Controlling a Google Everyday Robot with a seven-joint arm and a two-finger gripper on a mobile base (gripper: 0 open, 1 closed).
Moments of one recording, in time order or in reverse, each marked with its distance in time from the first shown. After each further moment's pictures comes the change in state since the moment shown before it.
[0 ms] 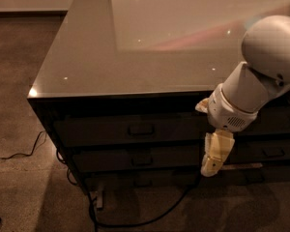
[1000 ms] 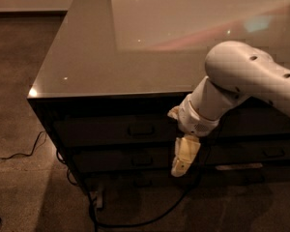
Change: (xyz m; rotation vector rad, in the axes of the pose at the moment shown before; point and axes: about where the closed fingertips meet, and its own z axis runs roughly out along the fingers) arm -0.045 -0.014 0.063 -0.045 -0.090 -0.068
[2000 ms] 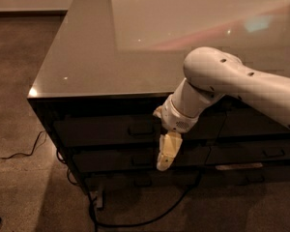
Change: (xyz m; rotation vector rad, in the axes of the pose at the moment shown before) arm -0.026 -0.027 0.044 -0.031 -0.029 -0.053
